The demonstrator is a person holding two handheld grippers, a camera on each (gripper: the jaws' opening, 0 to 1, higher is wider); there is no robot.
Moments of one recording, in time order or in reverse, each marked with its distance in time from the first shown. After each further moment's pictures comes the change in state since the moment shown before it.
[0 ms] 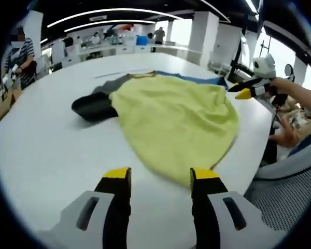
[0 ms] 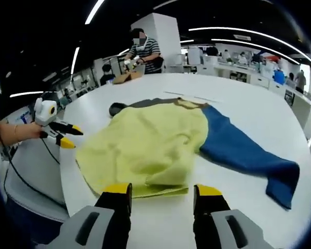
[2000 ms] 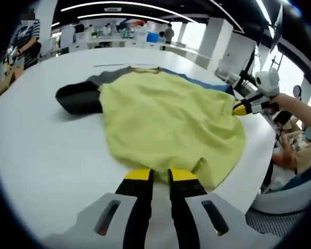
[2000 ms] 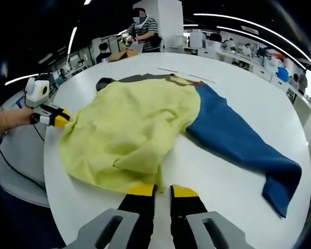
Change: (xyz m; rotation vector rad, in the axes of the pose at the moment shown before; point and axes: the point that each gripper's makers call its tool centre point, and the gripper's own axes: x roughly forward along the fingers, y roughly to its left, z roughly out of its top) left arm 0.044 -0.022 0.013 -0.161 -0.005 -0.016; right arm 0.021 -0.029 -0.031 -0.055 0.178 -0.033
